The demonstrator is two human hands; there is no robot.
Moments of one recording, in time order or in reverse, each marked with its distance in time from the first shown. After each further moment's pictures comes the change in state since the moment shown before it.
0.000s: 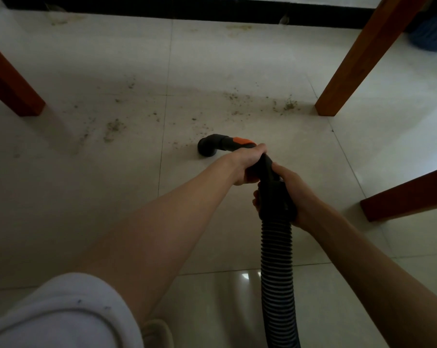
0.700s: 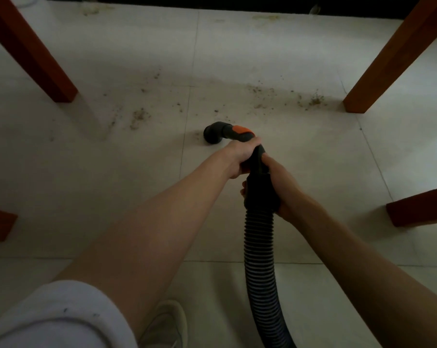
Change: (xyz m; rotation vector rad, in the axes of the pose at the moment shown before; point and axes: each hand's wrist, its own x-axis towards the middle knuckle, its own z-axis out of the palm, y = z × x) left_hand -0.022 -0.008 -0.043 -0.078 0.187 0.135; right_hand 0.008 0.013 0.053 -0.032 -0.020 -0.081
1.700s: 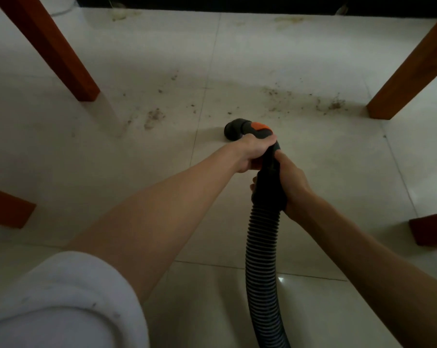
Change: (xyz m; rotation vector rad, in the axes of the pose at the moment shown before) left_hand -0.009 0.013 0.012 0.106 0.032 0.082; right_hand 0.019 -0.007 -0.012 0.000 0.011 -0.053
